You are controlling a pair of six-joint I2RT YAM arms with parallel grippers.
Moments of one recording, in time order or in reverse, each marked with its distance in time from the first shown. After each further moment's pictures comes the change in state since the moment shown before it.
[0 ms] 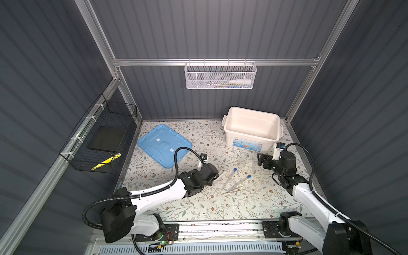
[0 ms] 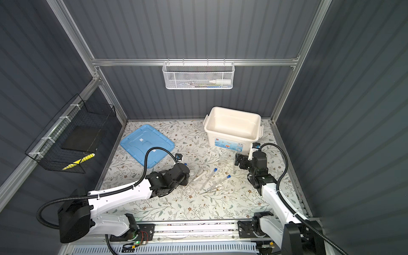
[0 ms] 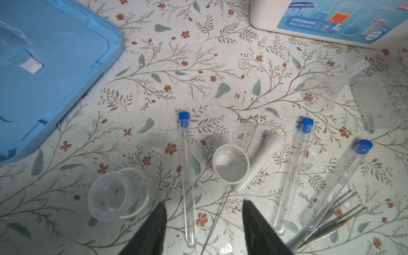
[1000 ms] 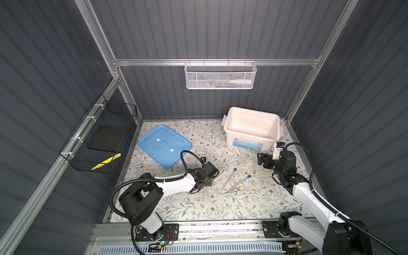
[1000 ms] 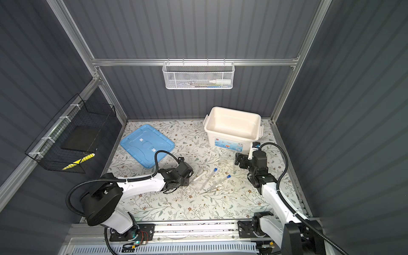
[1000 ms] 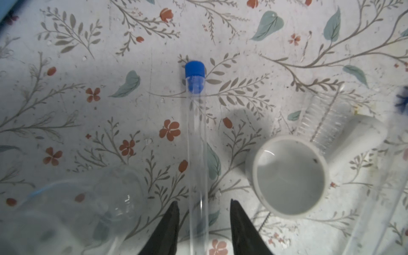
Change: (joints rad) left arm 0.107 0.240 0.000 0.067 0.142 -0.024; right arm 0.000 0.006 0.010 -0.009 0.000 0.000
